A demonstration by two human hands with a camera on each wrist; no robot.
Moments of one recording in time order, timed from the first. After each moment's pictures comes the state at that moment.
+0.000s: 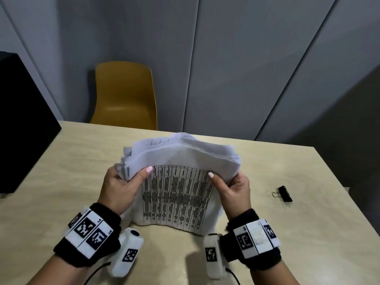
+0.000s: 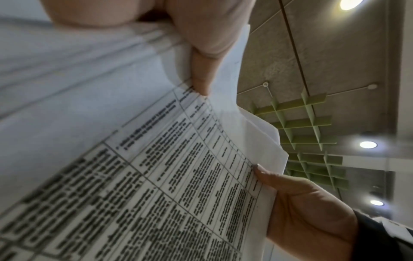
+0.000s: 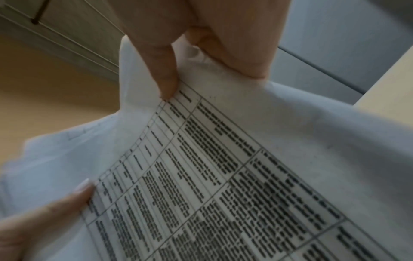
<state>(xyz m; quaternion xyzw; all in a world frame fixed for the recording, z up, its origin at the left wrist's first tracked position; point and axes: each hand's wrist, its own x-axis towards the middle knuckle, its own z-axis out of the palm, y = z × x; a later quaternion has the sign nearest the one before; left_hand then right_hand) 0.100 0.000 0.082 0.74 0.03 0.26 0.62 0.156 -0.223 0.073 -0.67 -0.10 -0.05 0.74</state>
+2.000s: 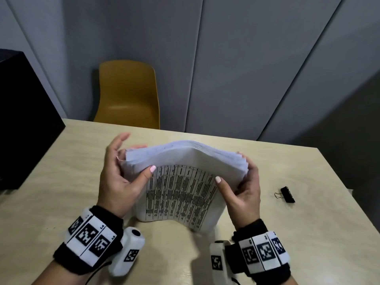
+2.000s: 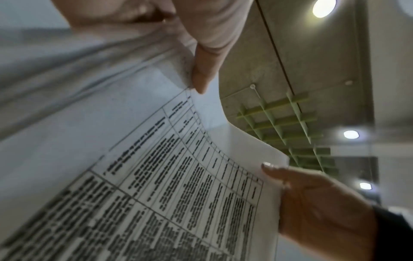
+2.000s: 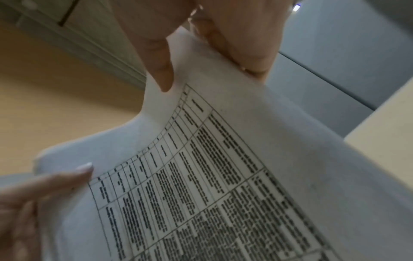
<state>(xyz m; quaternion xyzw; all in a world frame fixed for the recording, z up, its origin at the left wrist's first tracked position) 0.091 -0.008 0.099 0.74 0.01 0.36 0.57 0.137 -0.229 0.082 -0.66 -0.12 -0.13 0.73</state>
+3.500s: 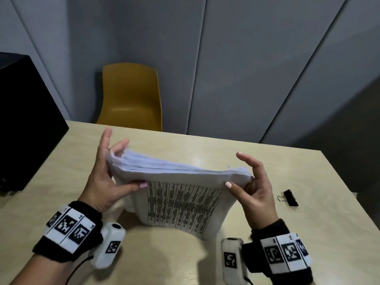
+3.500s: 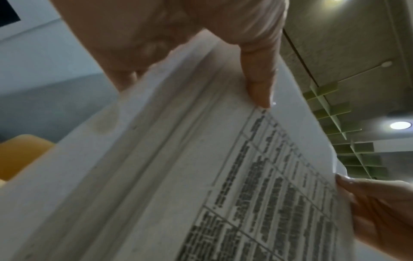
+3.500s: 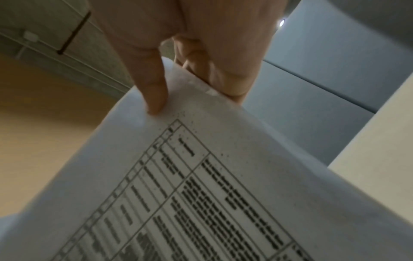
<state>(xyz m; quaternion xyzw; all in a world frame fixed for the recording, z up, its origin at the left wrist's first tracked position) 0.092 0.048 0.084 0.77 -0.02 0.20 0.61 0.144 -0.250 0.098 -0.62 -0.21 -0.02 0.76</state>
